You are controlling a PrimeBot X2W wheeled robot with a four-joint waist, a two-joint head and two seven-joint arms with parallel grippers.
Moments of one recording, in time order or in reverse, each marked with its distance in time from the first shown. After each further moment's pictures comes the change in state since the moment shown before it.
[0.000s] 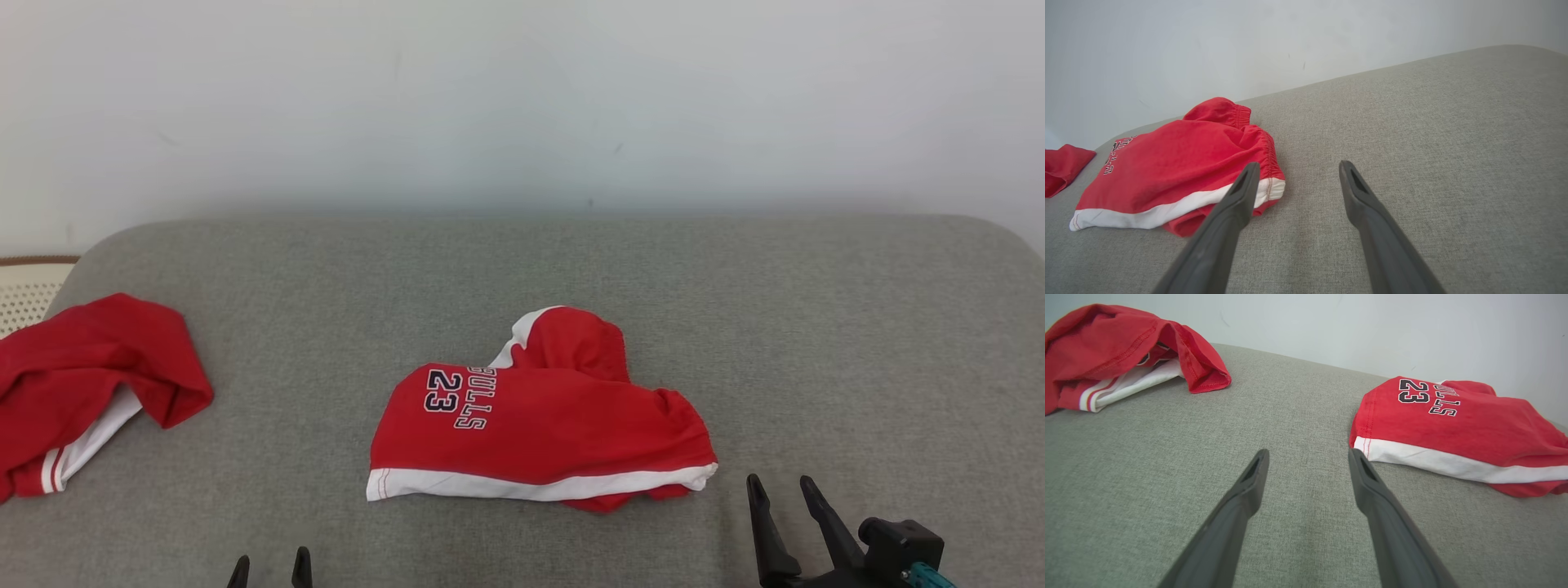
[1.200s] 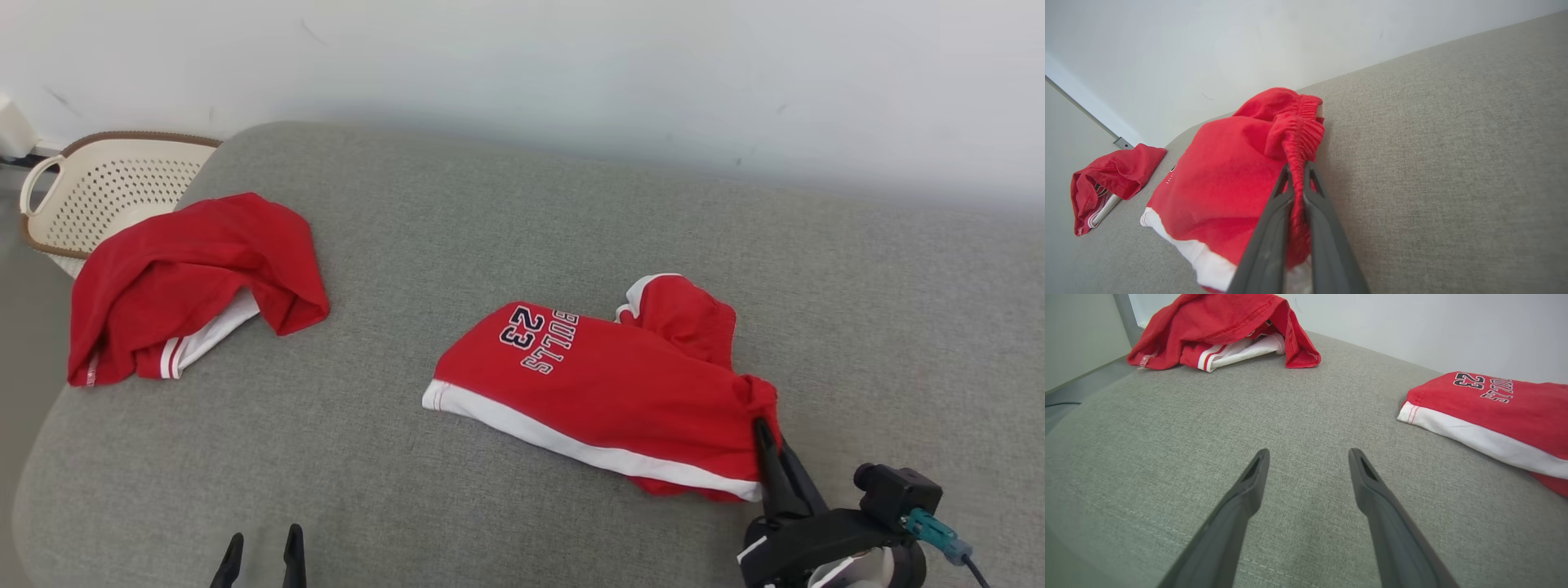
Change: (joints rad) left arm -0.058 0.000 0.035 0.037 -0.009 -0.051 0.000; right arm -0.119 0.020 0.049 0.027 0.164 0.000 0.000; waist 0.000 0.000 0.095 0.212
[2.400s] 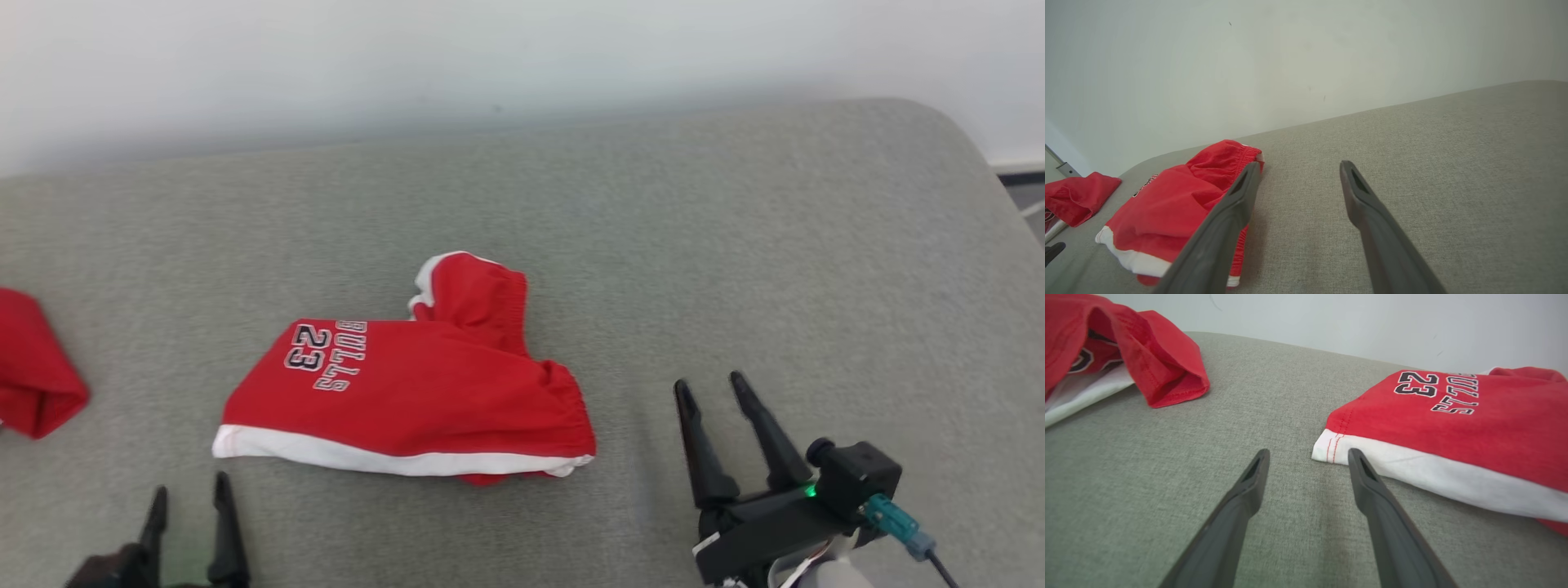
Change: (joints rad) left arm -0.145 0.001 0.172 0.081 0.082 0.033 0.000; right arm 0.016 0.002 0.071 -0.227 -0.181 0.000 0.000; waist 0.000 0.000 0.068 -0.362
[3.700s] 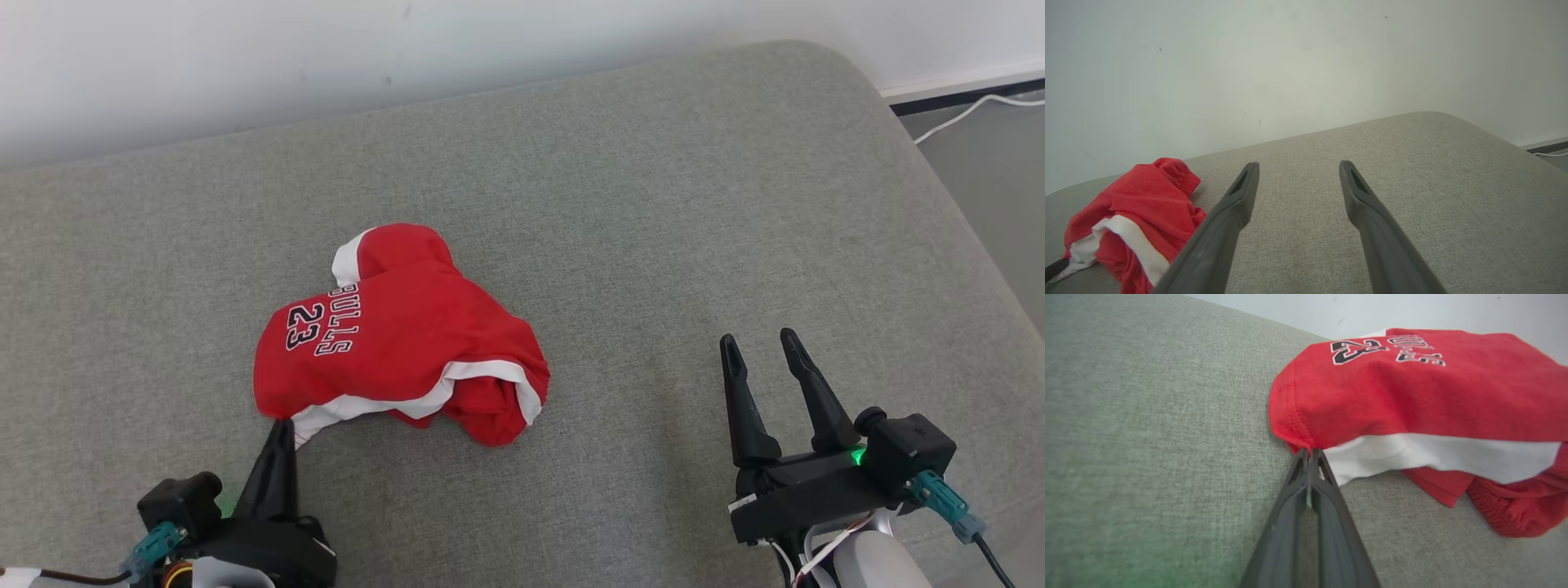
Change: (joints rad) left arm -0.174 0.001 -0.231 0.191 -0.193 -0.084 -0.001; right arm -0.025 -0.003 -0.087 -0.053 -0.050 0.000 0.000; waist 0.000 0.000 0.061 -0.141
